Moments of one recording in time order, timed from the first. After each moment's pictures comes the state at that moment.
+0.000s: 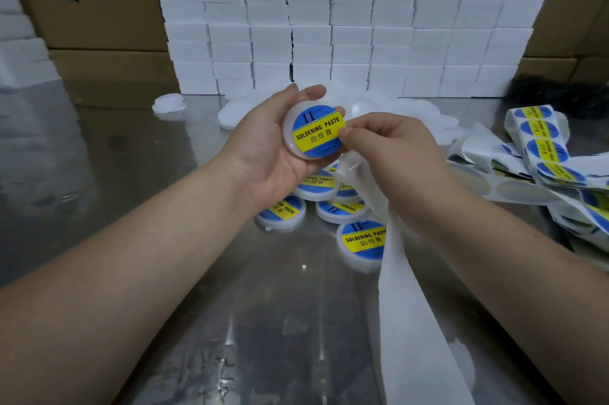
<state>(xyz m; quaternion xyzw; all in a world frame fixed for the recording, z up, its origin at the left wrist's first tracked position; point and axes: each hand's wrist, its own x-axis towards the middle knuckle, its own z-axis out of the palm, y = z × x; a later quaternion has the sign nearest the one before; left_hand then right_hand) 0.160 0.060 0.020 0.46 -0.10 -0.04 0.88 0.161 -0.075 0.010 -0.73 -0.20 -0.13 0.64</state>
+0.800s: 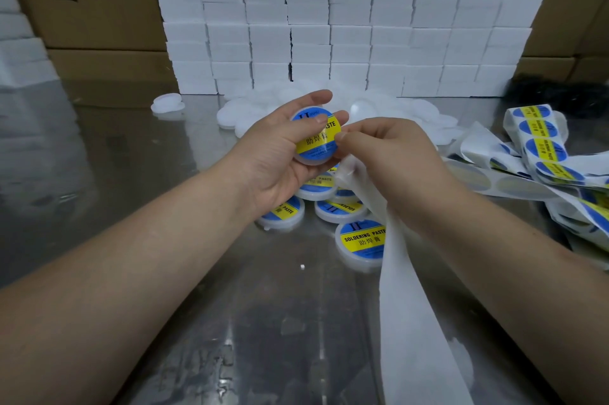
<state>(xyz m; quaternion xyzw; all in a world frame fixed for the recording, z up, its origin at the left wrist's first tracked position) 0.165 0.057 0.010 0.49 -0.15 -0.02 0.86 0.159 -0.077 0.011 -0.75 -0.20 -0.09 0.62</state>
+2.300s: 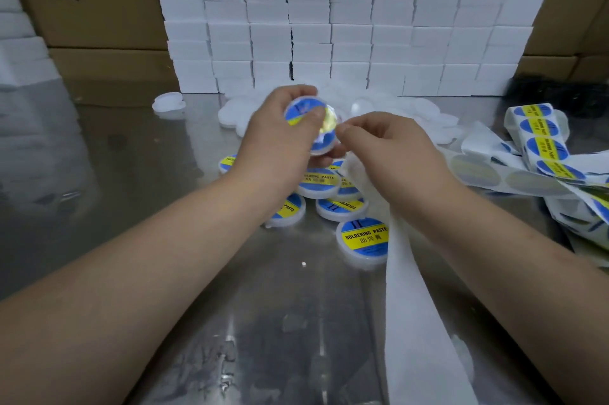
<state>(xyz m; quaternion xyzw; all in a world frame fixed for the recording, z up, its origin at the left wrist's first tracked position) 0.142 0.044 0.019 0.68 -0.07 0.20 0.70 0.160 -0.079 0.010 -0.81 -0.17 -0.16 0.53</state>
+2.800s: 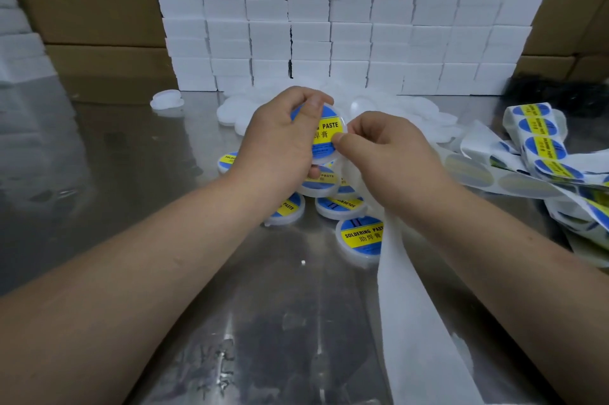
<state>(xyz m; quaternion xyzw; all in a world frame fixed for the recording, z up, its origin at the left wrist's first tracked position) 0.141 0.045 0.018 0.75 -0.08 0.25 0.61 0.161 -0.077 0.008 -0.82 -0.21 -0.17 0.51</state>
